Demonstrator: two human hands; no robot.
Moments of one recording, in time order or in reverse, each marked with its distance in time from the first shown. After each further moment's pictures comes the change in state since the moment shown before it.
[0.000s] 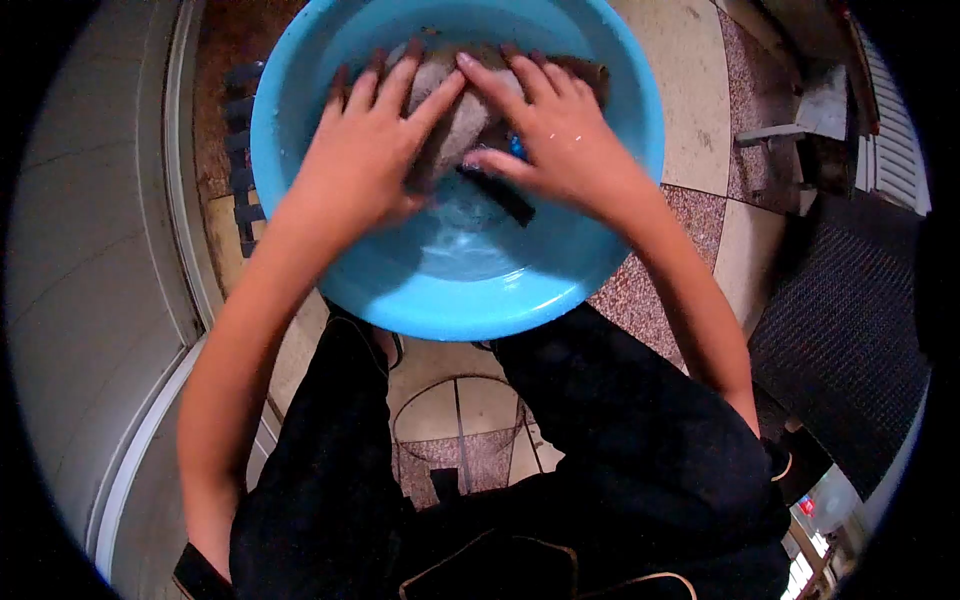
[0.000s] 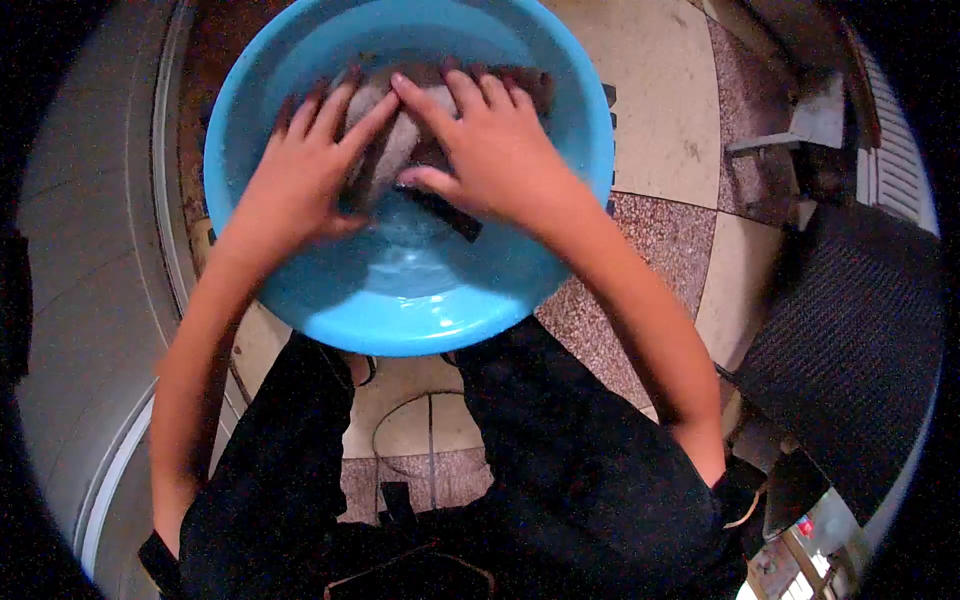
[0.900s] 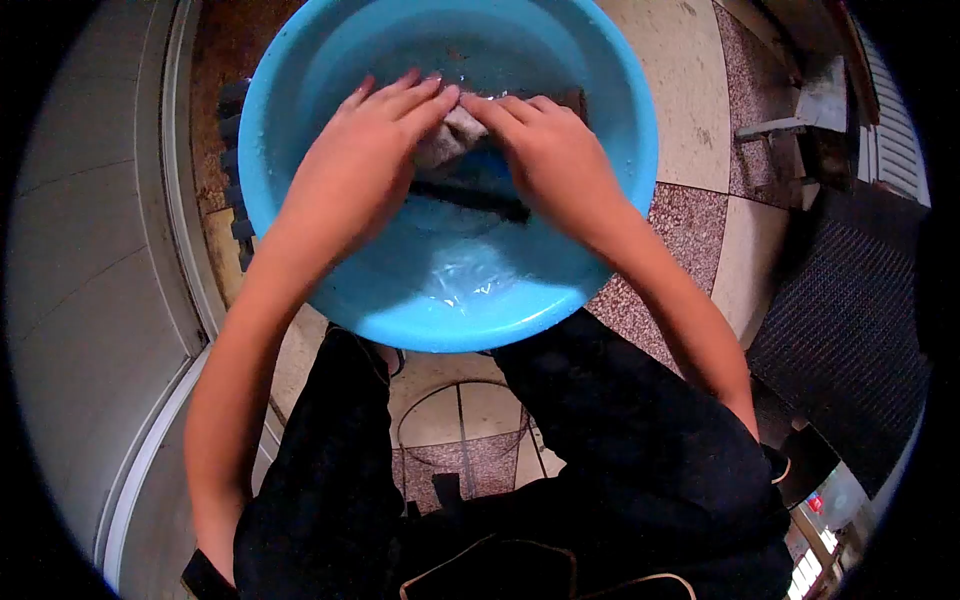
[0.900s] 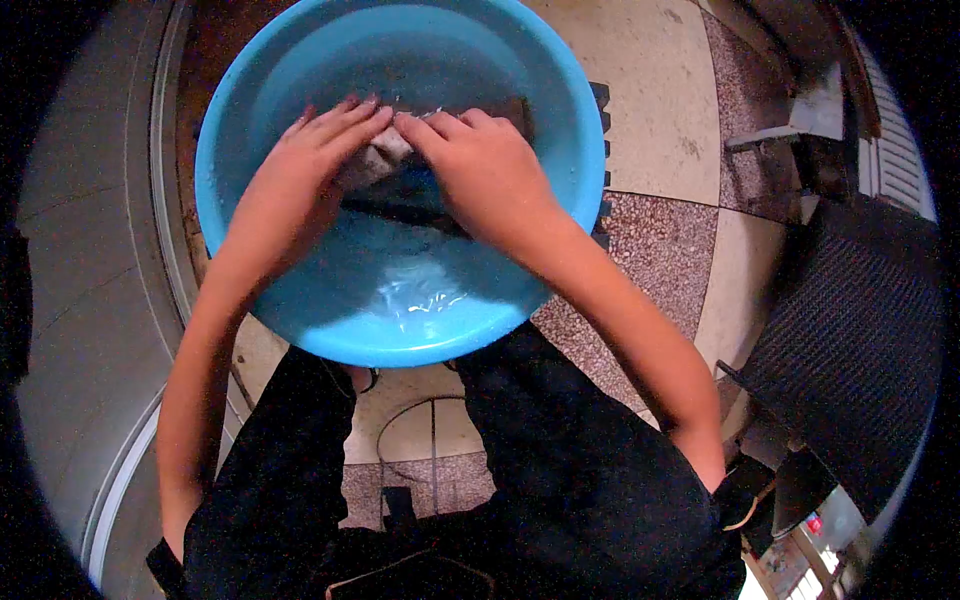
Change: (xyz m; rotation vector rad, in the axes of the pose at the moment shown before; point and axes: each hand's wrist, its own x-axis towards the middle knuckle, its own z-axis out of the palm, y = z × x) left_hand 0.020 0.002 -0.013 -0.087 0.060 0.100; right_hand -0.009 0.003 -0.004 0.123 -0.007 0.130
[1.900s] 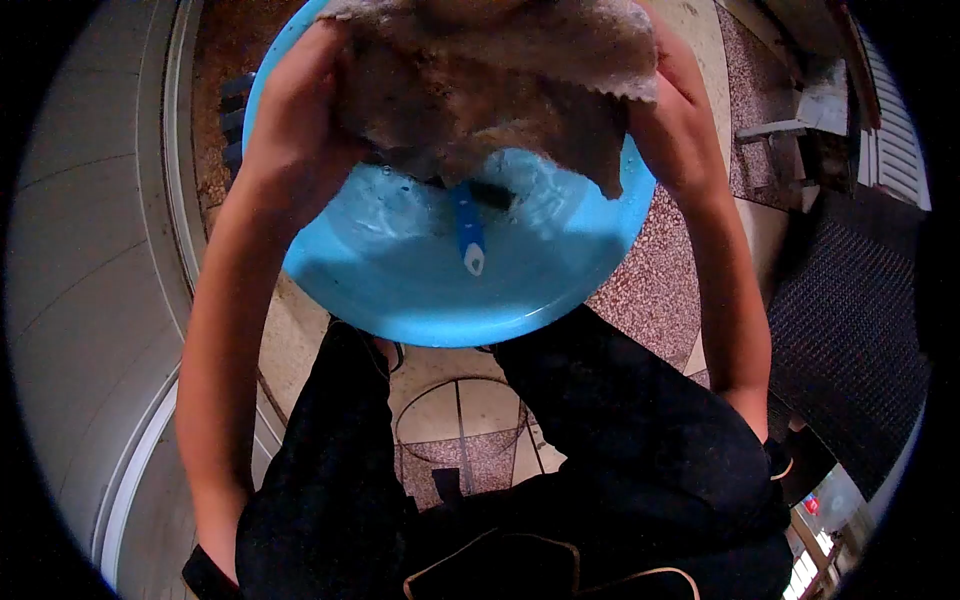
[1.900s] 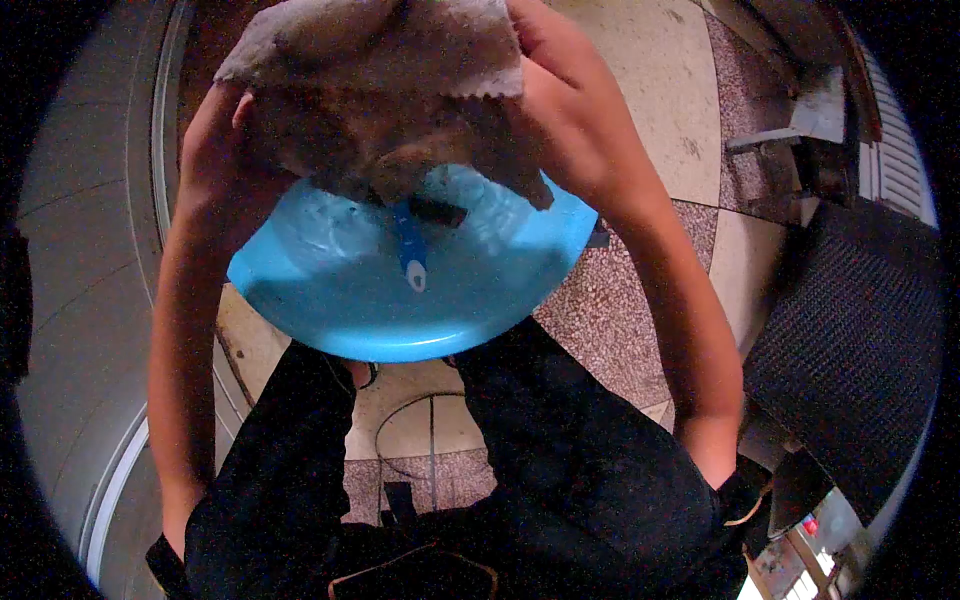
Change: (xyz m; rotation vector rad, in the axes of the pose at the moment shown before) left_hand 0.011 -0.008 -0.037 -1.861 0.200 -0.628; right_hand 0.035 0.005 -0.078 1.110 0.049 -0.030
